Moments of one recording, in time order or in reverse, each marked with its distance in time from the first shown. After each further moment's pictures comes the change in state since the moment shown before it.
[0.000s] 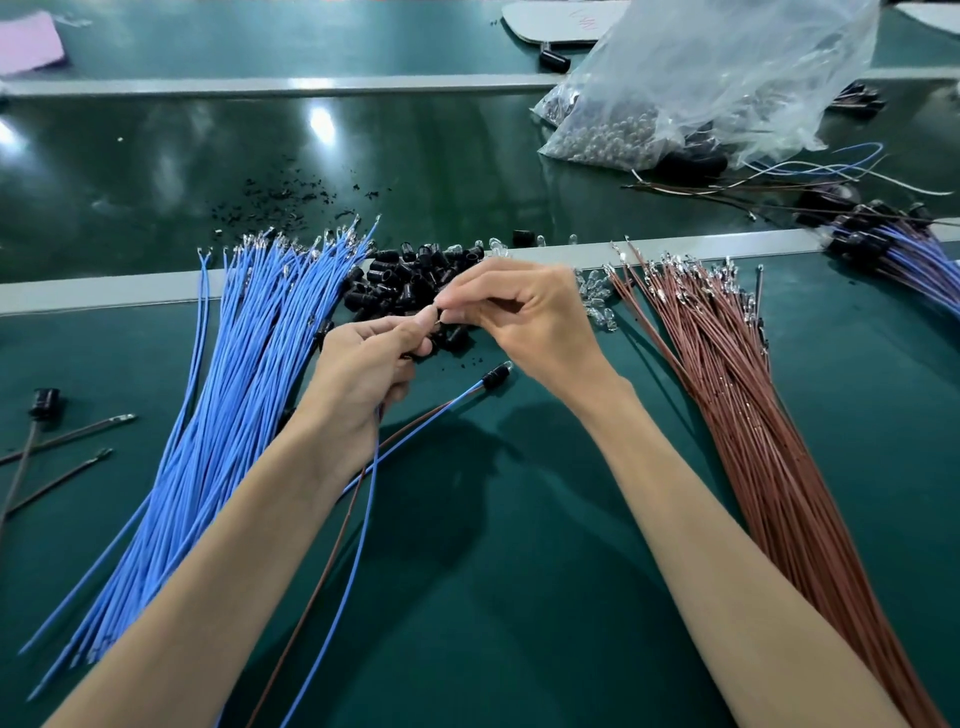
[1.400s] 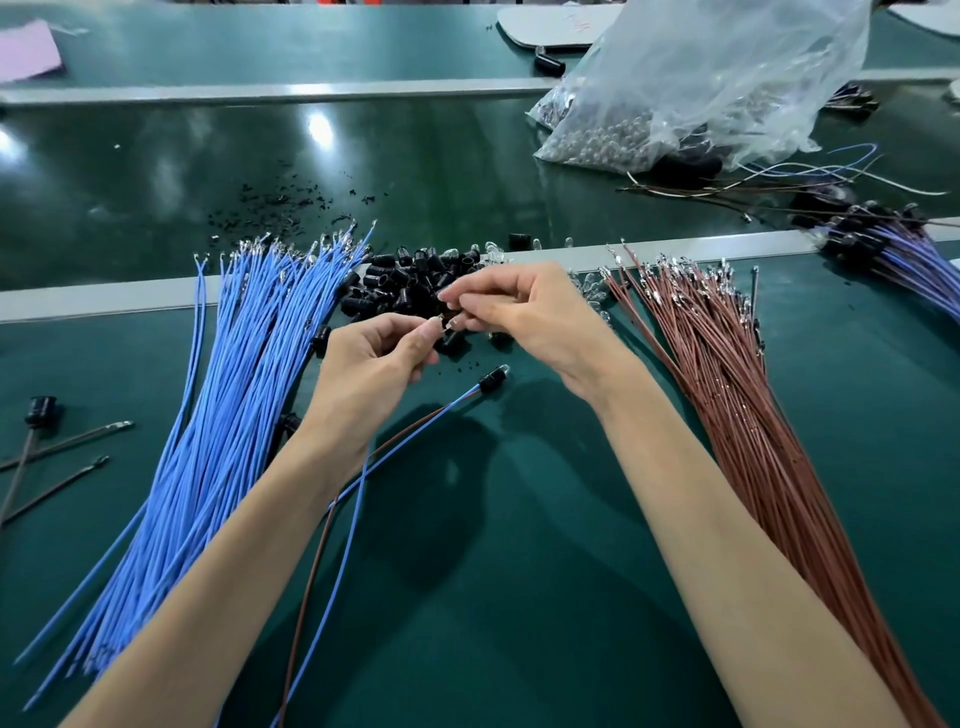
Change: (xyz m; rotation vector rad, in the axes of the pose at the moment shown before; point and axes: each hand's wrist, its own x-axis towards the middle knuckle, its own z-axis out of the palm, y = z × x) left_hand 0.002 -0.009 0.004 0.196 0.009 0.225; right_hand 0.005 -0.011 -0.013 0.239 -0.132 0.552
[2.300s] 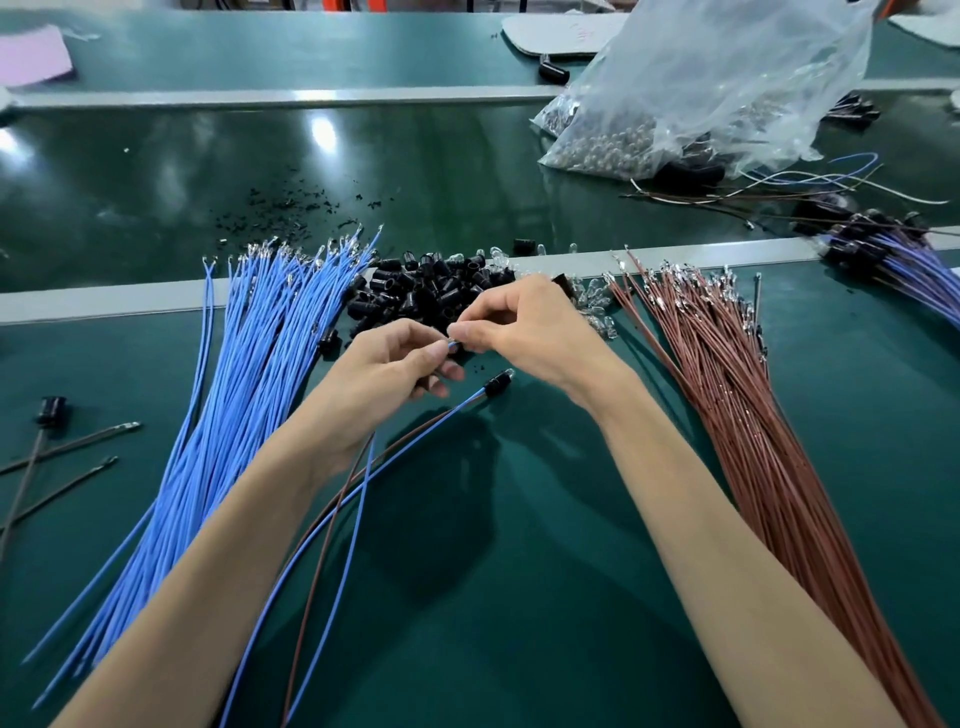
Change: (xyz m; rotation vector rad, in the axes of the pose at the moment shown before) left_hand 0.000 0.010 -0.012 0.109 -0.241 -0.117; right_hand -0.001 -0.003 0.006 -0.373 0.030 0.023
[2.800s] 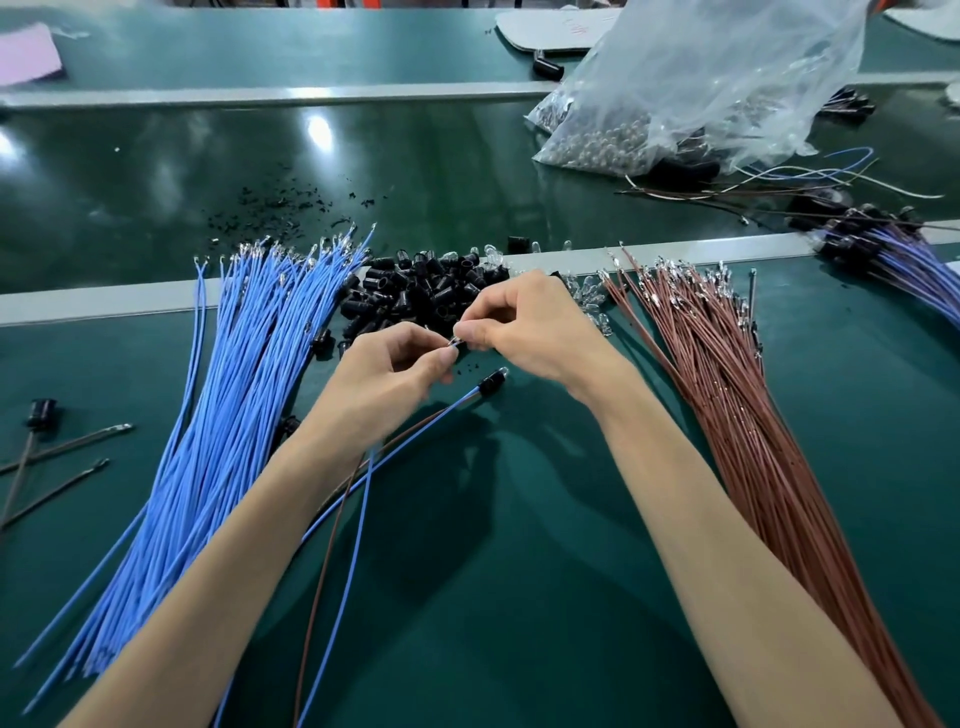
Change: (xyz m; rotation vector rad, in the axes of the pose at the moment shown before) left_hand 0.002 -0.009 0.008 0.132 0.093 0.107; right_hand 0.001 0.003 -0.005 -0.081 0.032 0.013
